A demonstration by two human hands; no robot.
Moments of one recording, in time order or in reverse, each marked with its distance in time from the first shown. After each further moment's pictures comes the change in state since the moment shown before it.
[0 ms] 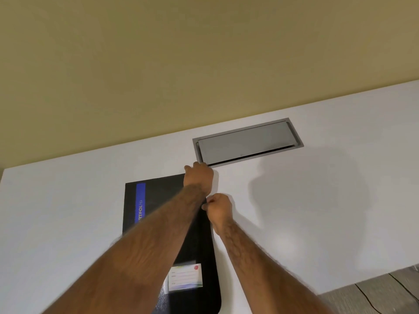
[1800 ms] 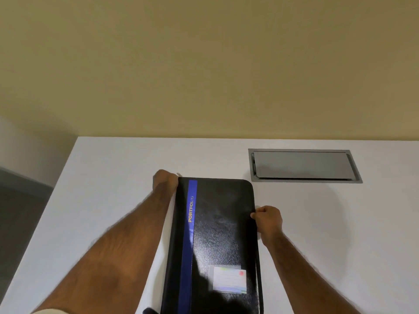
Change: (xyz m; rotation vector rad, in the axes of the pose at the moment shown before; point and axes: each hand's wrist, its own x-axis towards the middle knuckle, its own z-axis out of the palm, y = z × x) left_hand -0.063 -0.230 0.101 -1.319 0.065 -0.949; right_hand -0.005 -0.019 0.006 -0.110 0.118 -0.018
